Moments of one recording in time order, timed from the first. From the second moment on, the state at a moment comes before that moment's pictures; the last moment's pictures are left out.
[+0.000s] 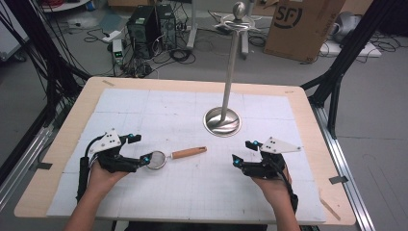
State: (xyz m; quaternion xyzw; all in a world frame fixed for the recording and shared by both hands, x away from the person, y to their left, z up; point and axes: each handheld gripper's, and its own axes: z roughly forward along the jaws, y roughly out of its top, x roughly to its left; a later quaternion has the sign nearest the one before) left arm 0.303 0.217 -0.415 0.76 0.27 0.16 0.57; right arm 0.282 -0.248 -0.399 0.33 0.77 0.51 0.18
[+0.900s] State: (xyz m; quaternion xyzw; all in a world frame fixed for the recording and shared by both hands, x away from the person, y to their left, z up) left arm 0.336 0.155 -0.403 0.84 0.24 0.12 0.48; right arm 0.281 -0.250 -0.401 0.34 0.78 0.50 0.18
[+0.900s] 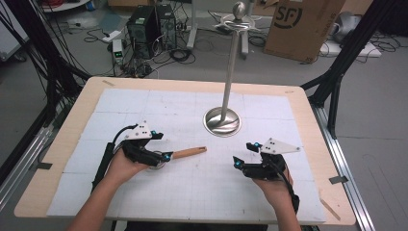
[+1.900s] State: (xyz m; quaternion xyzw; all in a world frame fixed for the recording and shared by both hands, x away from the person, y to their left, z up) left arm 0.370 0.110 -0.406 0.92 0.20 0.07 0.34; right arm 0.282 -0.251 -0.402 0.34 0.78 0.50 0.17
